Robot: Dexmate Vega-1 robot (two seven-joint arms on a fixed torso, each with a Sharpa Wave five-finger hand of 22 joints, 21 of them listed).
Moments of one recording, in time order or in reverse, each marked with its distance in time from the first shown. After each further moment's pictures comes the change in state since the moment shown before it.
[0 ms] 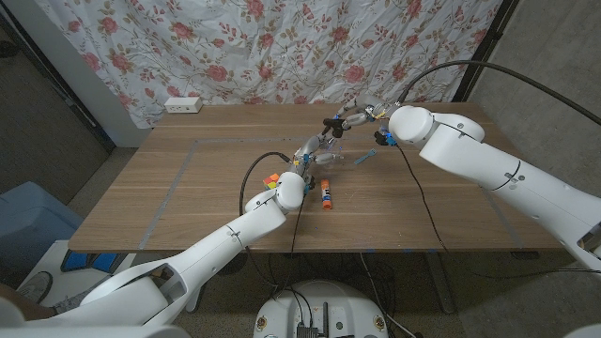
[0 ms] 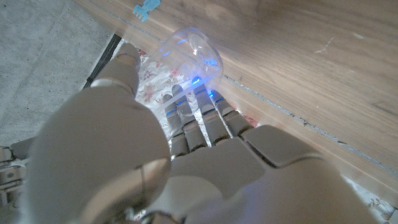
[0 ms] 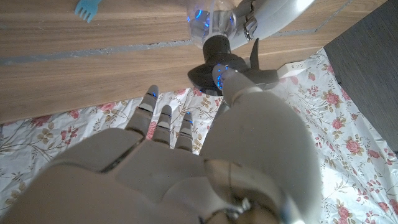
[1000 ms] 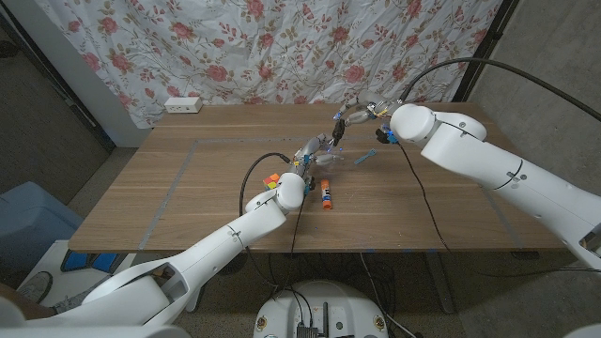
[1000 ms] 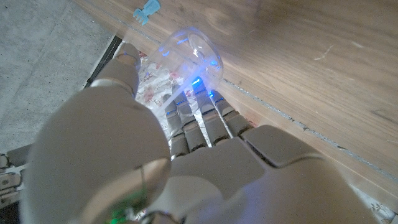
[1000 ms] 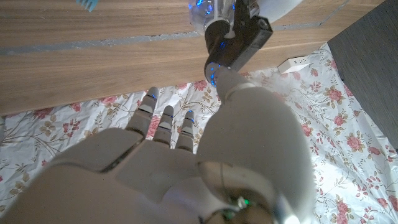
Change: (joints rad) left arm -0.006 -0.006 0.002 0.022 -0.007 -0.012 -0.006; left_hand 0.000 0.000 0.001 0.001 0.000 0.000 0.000 0.001 -0.013 0.000 0.000 -0.005 0.005 0.000 0.000 -0.008 0.000 0.000 0.000 0.000 0.000; right arm 0.002 -0.006 0.004 -0.004 -0.003 0.000 -0.010; right_hand 0.093 0.016 -0.036 0.000 0.015 -0.043 -0.003 -0.026 -0.014 0.012 -0.012 -0.005 0.000 -0.018 -0.028 0.009 0.023 -0.018 -0.018 0.000 0.002
